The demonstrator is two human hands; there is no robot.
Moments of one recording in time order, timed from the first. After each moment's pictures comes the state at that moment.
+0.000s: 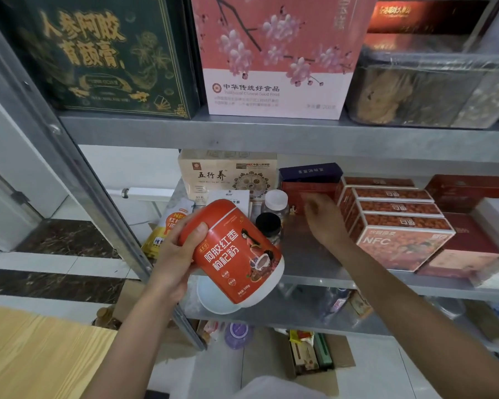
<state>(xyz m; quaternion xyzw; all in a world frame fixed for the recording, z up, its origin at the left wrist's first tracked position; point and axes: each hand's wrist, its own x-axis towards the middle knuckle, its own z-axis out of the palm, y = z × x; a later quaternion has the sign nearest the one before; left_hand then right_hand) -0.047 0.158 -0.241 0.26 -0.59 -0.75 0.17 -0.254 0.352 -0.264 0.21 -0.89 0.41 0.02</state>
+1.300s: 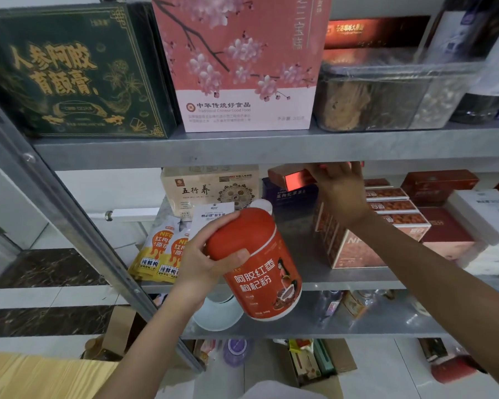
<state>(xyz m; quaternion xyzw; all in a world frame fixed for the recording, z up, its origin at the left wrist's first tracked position) -0.069 0.195 -0.219 0.09 -0.70 -0.70 0.16 -0.301 0.395 -0.214 0.36 -0.81 0.02 0.46</state>
